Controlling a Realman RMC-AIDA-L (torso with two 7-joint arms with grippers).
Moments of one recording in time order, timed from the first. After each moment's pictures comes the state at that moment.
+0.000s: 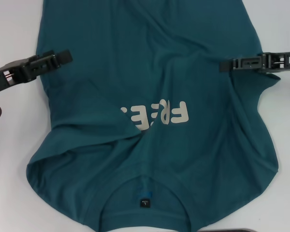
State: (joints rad) left arm -0.45 -2.13 -2.78 -0.71 -1.11 1.64 -1.77; right arm 0.61 2.00 -0.51 -0.70 -2.30 -1.58 2.14
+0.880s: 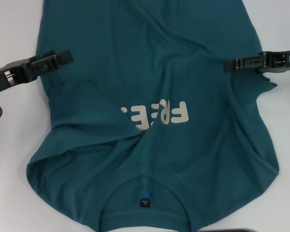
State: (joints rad) left arm -0.45 -2.13 -2.78 -0.70 -1.11 1.64 -1.77; right arm 0.61 1.98 -0.60 -0.71 -2.31 -1.50 2.24
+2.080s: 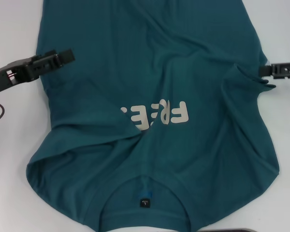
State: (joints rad) left arm -0.45 -2.13 -2.78 -0.69 -1.11 1.63 -1.76; right arm 0.49 1.97 -0.55 -0.85 -2.31 -1.59 2.22
